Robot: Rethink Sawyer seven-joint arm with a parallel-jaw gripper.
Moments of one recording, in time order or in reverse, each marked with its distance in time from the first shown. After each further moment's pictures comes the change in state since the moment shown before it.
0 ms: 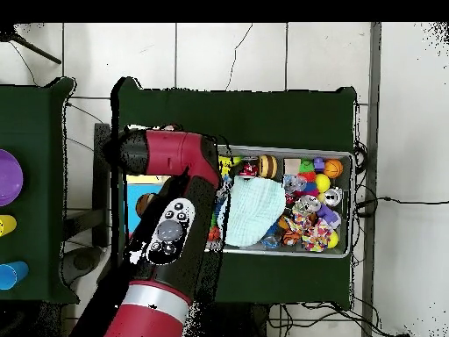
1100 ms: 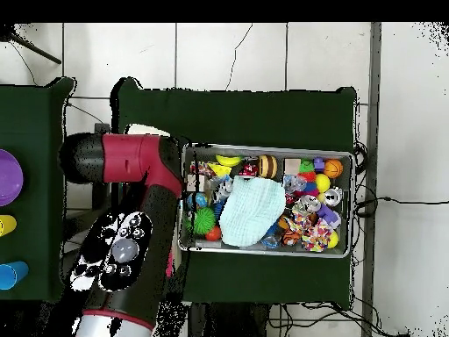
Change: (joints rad) arm 0.096 -0.066 -0.006 0.000 0.023 0.182 0.000
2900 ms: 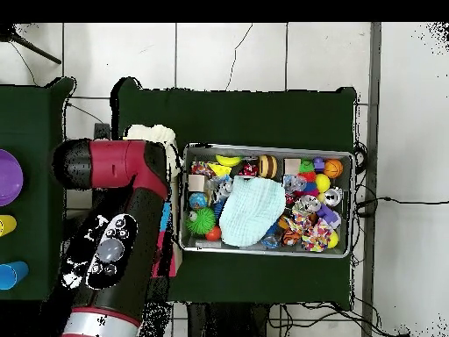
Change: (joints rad) arm 0.037 0.041 -0.001 0.001 0.024 0.005 0.000
